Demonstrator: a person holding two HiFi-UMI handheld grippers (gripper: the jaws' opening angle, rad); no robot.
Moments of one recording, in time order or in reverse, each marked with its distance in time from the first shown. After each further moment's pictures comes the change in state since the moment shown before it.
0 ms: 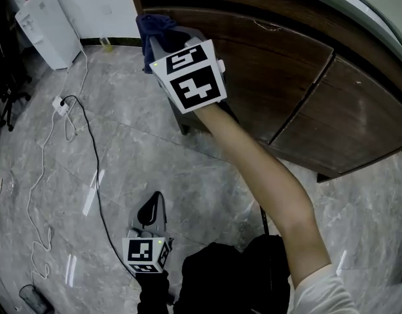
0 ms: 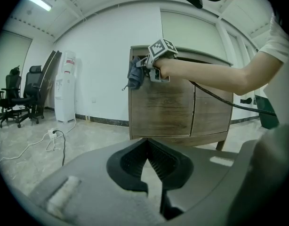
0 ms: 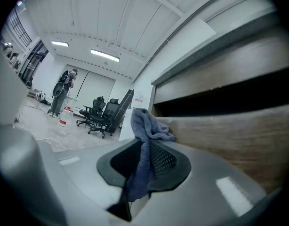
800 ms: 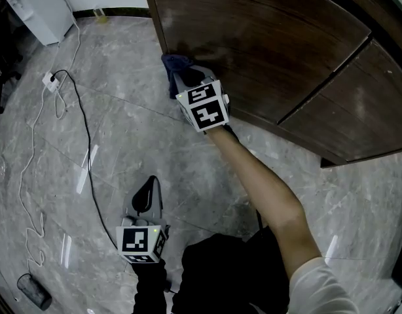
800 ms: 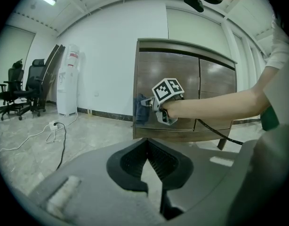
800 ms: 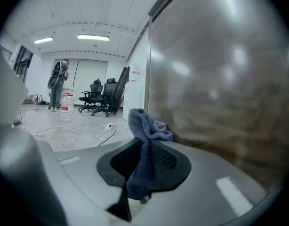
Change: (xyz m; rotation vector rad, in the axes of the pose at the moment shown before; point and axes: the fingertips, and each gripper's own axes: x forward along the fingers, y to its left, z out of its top) left arm 0.009 0.018 -0.037 -0.038 0.042 0.015; right arm 0.000 0.044 -0.243 0.126 0.269 0.020
